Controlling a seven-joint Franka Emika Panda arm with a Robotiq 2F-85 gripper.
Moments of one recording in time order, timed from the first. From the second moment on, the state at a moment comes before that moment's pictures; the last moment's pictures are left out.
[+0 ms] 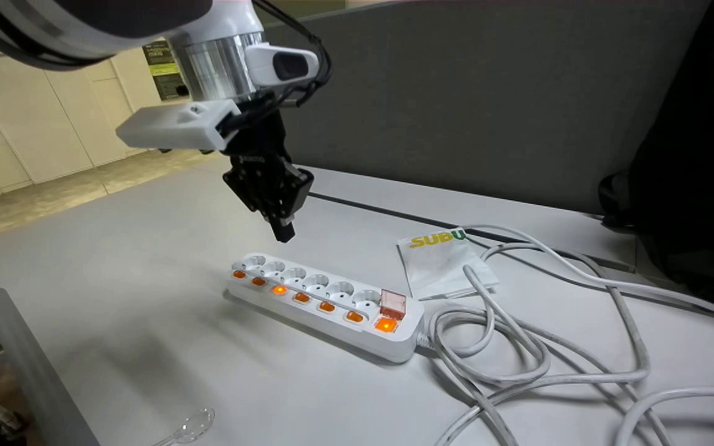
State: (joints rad) arm 0.04 0.22 -0.01 -2.41 -0.07 2.72 0.00
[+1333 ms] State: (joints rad) arm 0.13 0.36 -0.08 -2.41 -0.20 2.84 0.10
